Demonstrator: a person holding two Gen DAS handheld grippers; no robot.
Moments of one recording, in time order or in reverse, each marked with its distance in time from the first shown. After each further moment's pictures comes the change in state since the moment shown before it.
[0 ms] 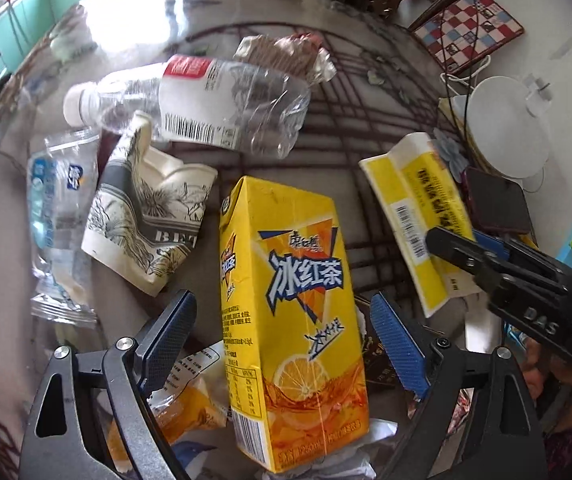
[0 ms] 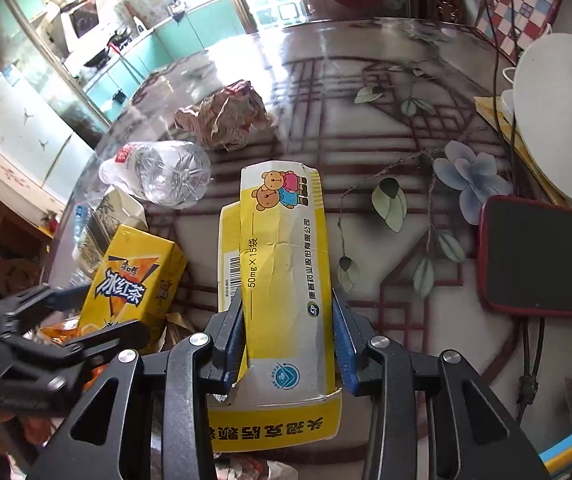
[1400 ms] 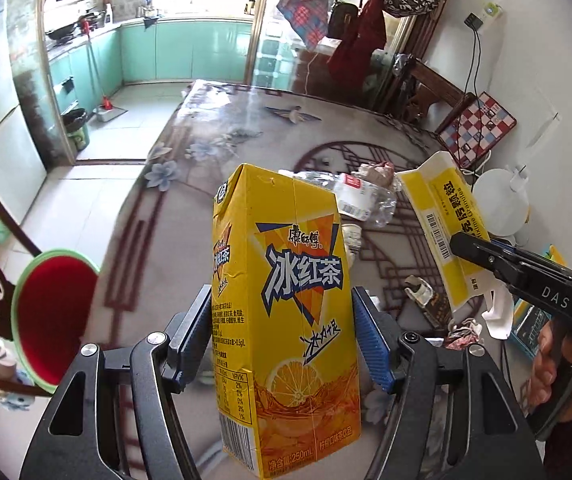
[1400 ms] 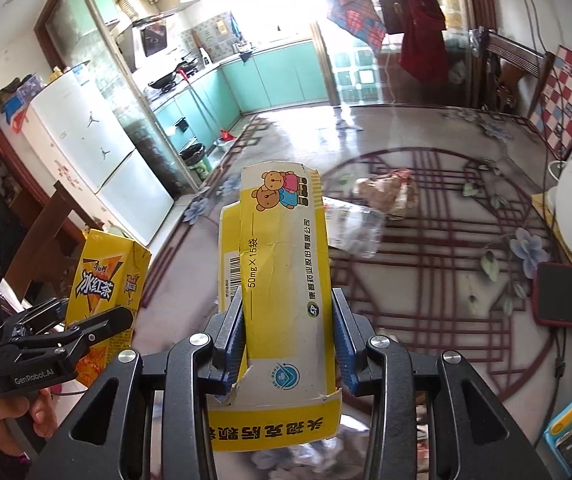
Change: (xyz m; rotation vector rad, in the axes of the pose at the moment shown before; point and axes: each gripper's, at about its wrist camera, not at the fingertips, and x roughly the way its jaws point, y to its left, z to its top) left arm -0.172 0.106 -0.075 -0.066 -0.347 0.101; right arm -0.081 0.177 -0.017 -0.162 -0.184 0.107
